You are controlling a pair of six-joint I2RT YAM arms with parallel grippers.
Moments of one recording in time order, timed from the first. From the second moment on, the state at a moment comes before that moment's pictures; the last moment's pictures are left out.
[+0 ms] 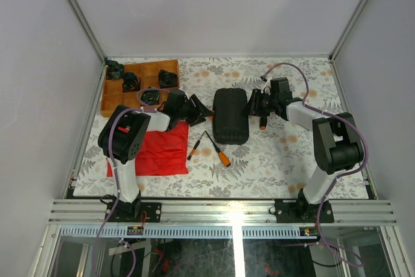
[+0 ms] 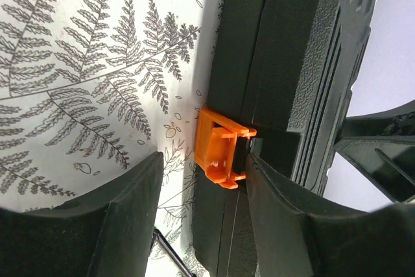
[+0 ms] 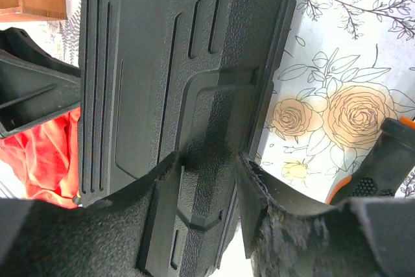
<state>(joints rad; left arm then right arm) -0.37 1.93 0.96 0.34 0.38 -0.98 0.24 1.76 1.01 -0.06 -0.44 0.41</state>
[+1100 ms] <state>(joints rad) -0.34 1.99 0.90 0.62 0.51 -1.15 0.24 1.77 1.02 -0.06 -0.46 0.41</state>
